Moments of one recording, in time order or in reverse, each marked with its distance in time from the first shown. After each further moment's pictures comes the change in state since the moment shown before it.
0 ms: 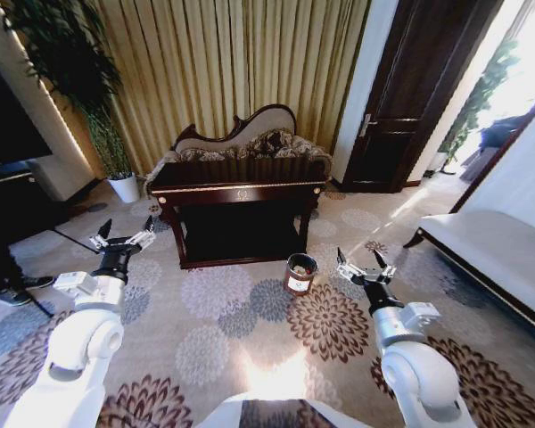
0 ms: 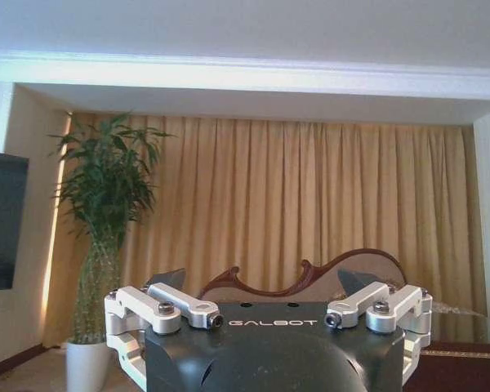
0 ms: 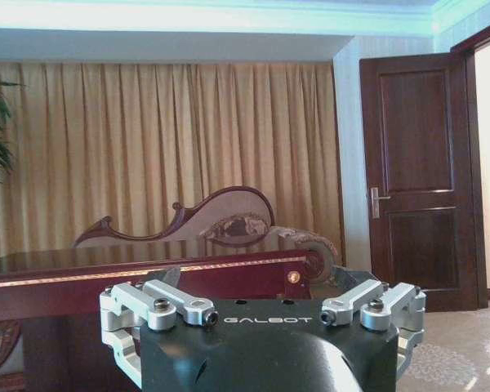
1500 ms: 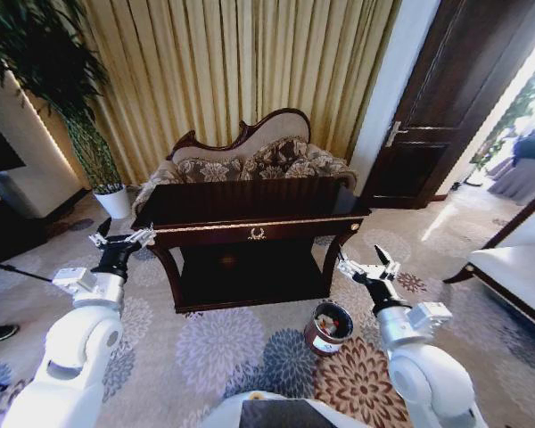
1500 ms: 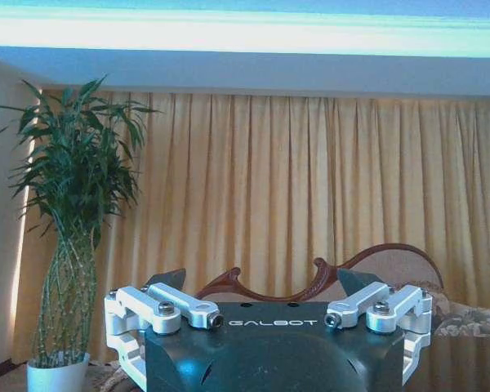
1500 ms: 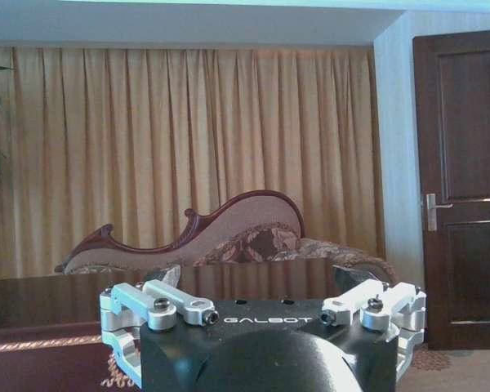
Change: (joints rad) left arm -0.019 0.010 0.007 -0.025 -0.006 0.052 -0.020; right arm -0.031 -0.025 0.016 0.085 0.020 -0.046 0.000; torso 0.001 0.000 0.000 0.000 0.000
